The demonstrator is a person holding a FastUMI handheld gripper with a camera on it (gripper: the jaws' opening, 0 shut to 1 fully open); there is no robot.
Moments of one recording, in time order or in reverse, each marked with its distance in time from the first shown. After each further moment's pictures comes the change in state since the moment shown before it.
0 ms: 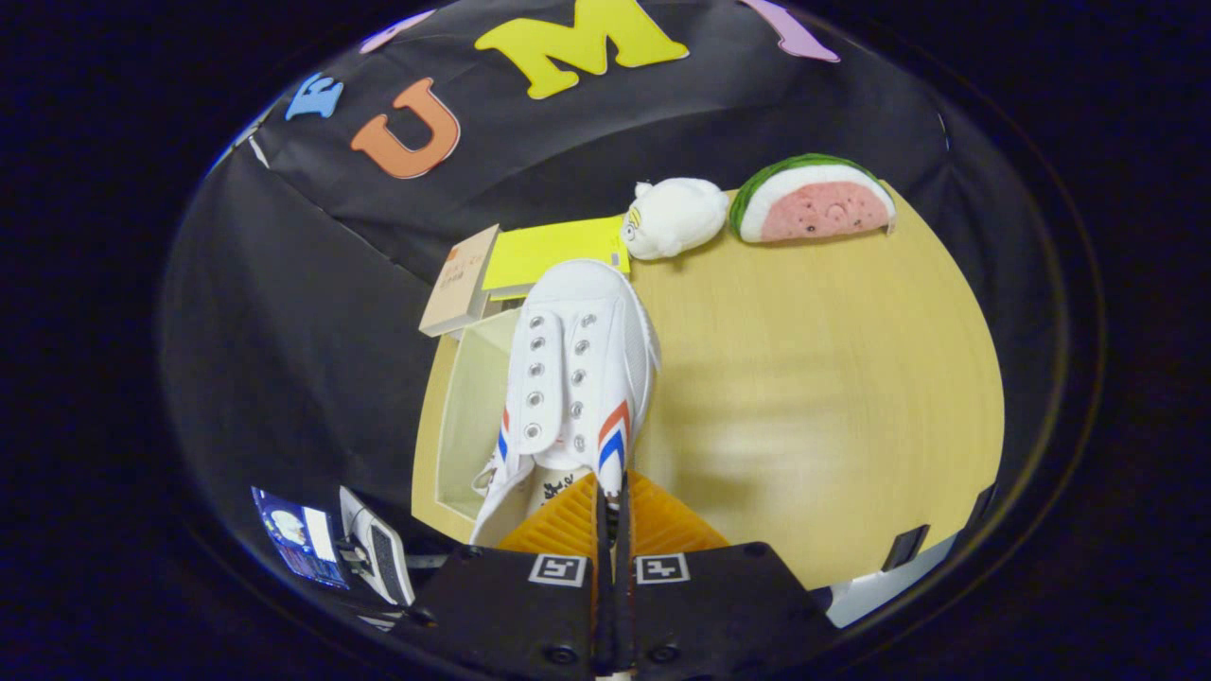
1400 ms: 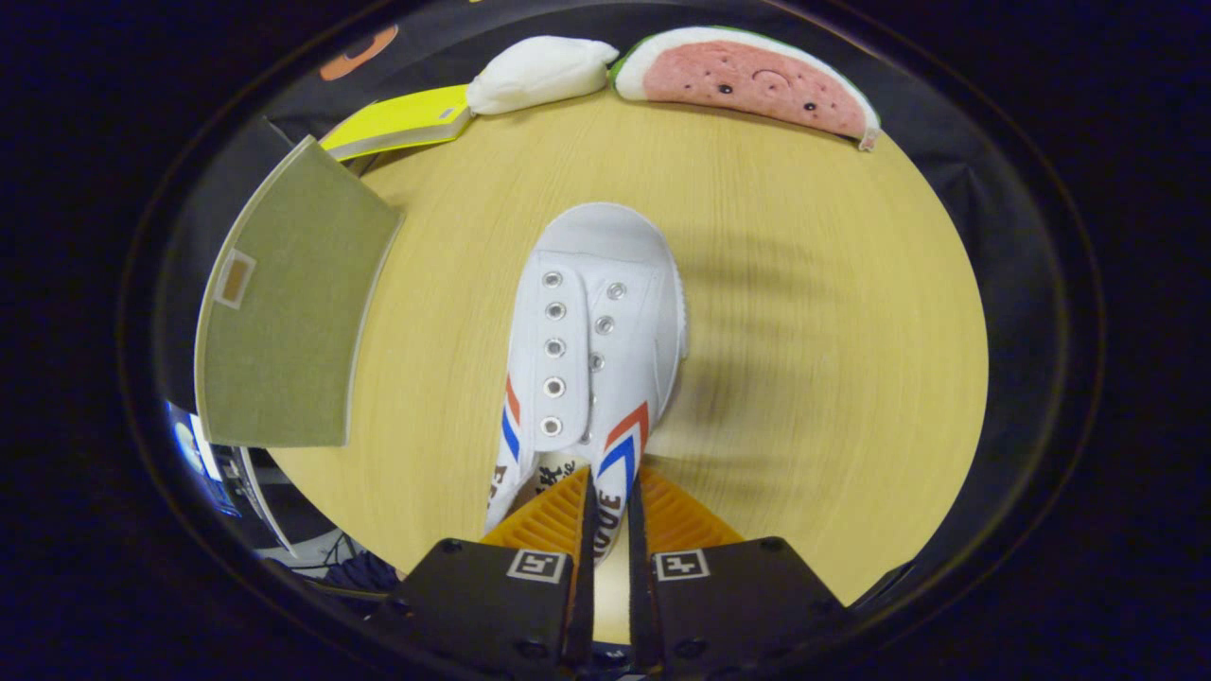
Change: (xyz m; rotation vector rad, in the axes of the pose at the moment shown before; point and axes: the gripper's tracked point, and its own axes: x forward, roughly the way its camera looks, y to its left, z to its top) arm 0.016 -0.017 -0.016 -0.138 0.287 -0.256
